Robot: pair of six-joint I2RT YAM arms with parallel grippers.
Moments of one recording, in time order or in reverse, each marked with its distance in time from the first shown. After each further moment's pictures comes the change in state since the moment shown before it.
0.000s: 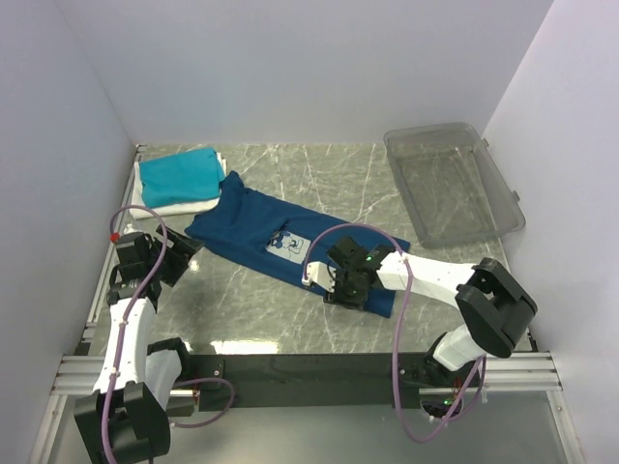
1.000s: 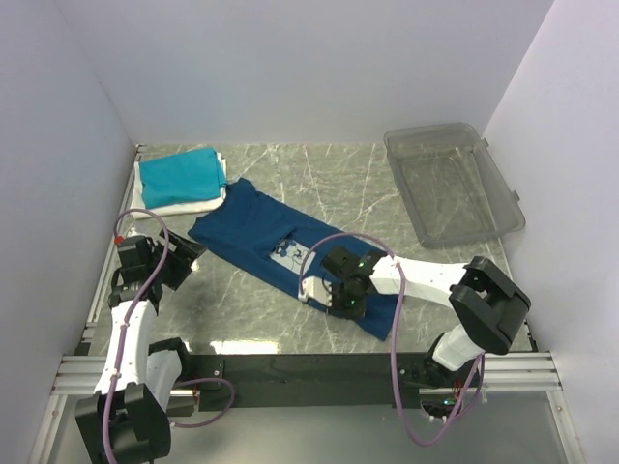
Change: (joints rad) left arm 0.000 -0.018 -0.029 -0.009 0.037 -0.005; right arm 0.062 0.039 0.005 -0.068 -0.089 -0.008
